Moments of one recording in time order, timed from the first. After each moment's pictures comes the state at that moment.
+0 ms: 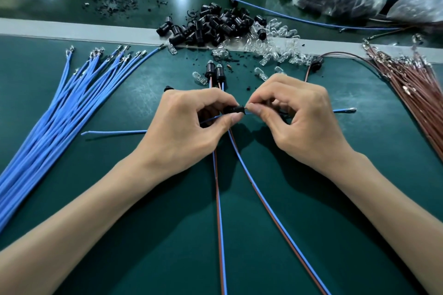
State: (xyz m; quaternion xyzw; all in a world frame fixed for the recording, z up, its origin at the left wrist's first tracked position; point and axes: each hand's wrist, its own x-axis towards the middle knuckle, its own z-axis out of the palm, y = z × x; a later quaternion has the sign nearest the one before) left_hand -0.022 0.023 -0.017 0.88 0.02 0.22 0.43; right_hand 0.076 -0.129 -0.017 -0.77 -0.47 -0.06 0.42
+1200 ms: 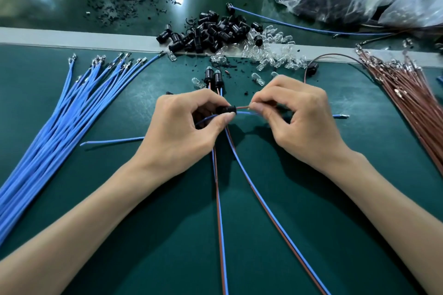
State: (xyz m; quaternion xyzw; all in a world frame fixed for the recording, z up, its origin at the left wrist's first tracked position) left_hand -0.022 0.025 -0.017 0.87 0.07 0.23 0.43; right_hand 0.082 -0.132 -0.017 -0.80 -0.45 -0.10 0.39
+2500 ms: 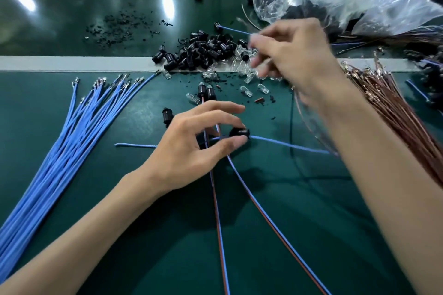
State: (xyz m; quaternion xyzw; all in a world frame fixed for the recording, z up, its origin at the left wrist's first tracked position) left_hand -0.029 0.020 -0.006 0.85 -0.07 0.15 0.50; right_hand 0.112 -0.103 0.053 -0.80 -0.21 0.06 0.56
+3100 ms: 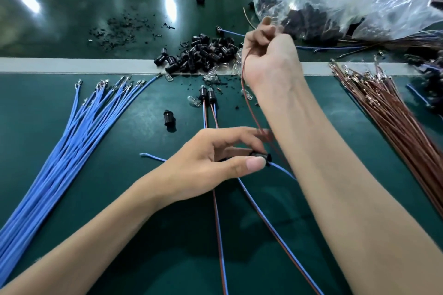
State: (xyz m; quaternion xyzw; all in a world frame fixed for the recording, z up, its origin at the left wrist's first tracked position) left_hand -0.038 0.007 -0.001 0.69 -0.10 -0.05 0.71; right_hand 0.118 -0.046 0.059 -0.09 0.17 0.17 0.97
